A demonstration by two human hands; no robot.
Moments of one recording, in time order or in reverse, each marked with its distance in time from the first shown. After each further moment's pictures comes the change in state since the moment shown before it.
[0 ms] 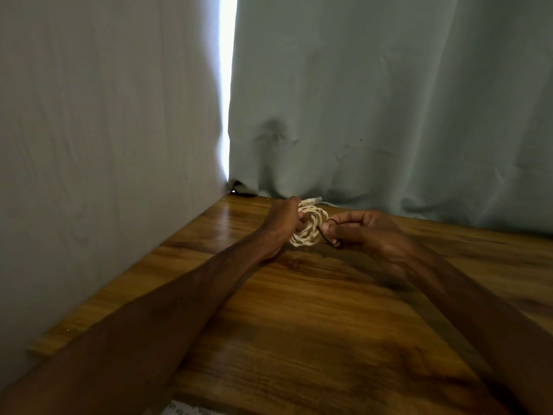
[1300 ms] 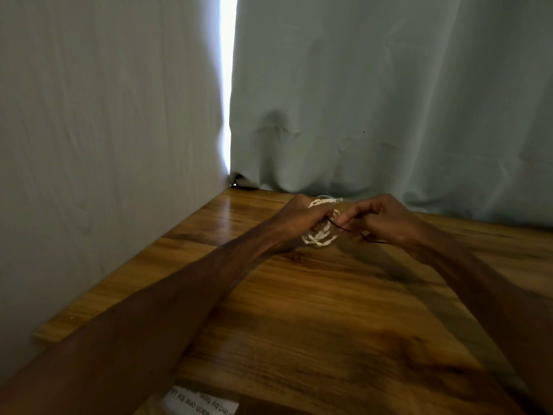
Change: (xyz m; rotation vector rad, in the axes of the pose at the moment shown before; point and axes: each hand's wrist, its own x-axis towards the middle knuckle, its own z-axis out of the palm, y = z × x) left_hand -0.023 0.005 0.007 0.211 -0.289 0.156; right_hand -0.005 -0.022 -0.011 -0.407 0.054 0.031
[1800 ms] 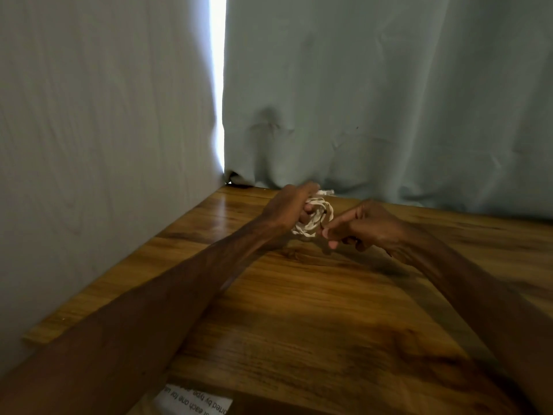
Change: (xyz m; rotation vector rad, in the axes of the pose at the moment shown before) left_hand 0.004 0.007 -0.002 -0.047 0.131 -0.044; right_hand -0.001 0.004 0.014 -0.037 -0.076 0.063
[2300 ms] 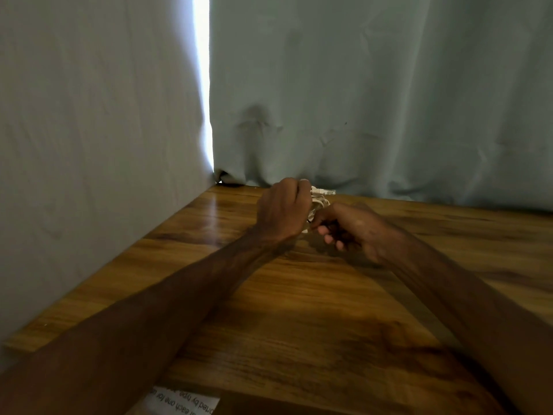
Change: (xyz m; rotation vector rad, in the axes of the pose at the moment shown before) left_hand -0.009 0.002 0.018 0.738 0.376 0.297; right_hand -0.005 -0.006 0.017 0.308 0.132 0.224
